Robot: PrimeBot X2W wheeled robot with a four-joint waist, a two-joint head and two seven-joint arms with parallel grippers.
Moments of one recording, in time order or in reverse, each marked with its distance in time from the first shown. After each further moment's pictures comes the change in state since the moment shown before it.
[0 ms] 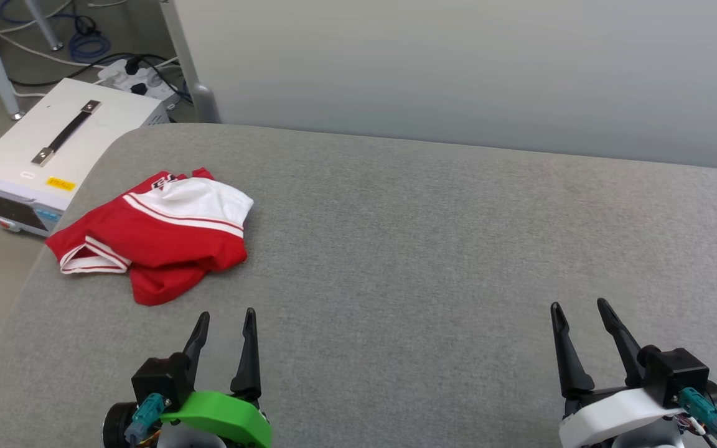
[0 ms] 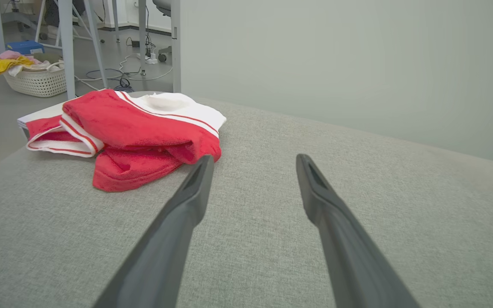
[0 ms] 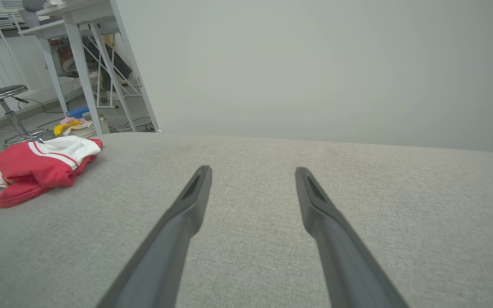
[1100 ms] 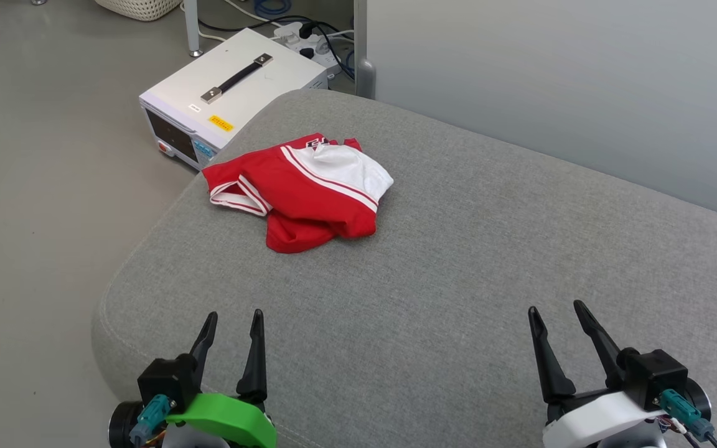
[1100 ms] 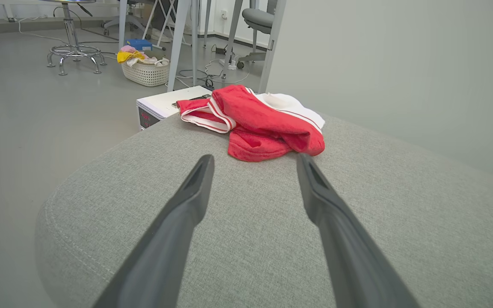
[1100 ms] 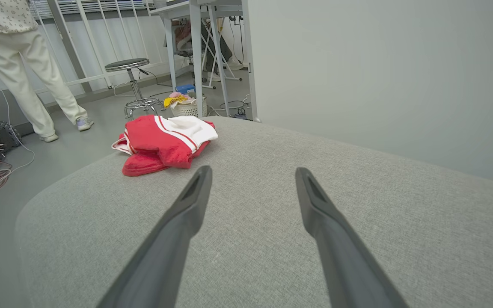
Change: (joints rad) left arm 0.003 0.000 -0.014 -0.003 0.001 -0.016 0.000; right arm 0.001 0.001 0.054 -0.002 0.003 0.000 -0.001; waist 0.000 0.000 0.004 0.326
